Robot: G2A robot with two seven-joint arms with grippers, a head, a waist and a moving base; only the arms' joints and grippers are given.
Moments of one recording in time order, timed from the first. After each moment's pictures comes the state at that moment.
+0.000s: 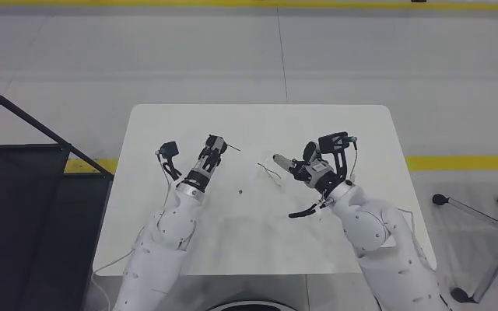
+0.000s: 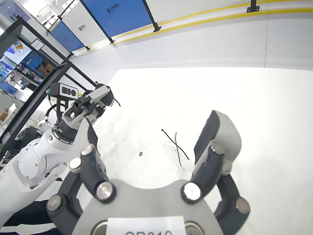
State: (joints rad) left arm 1.26 -1.41 -1.34 -1.52 0.42 -0.26 -0.03; right arm -1.19 -1.21 1.22 -1.86 -0.73 -0.06 0.46
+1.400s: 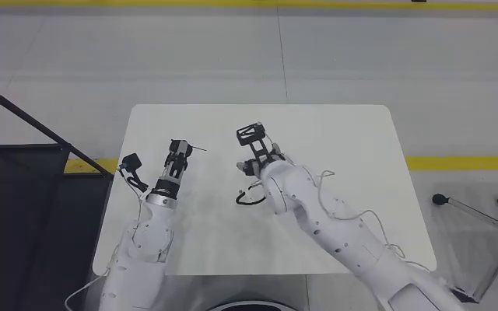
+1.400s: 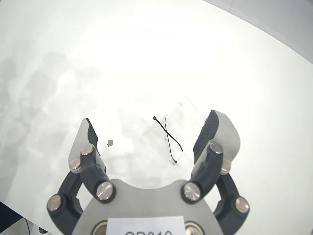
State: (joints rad) left arm 1.39 -1.39 -1.50 -1.62 0.42 -0.27 0.04; right arm -0.62 -1.40 0.63 -1.47 -1.13 0.43 1.01
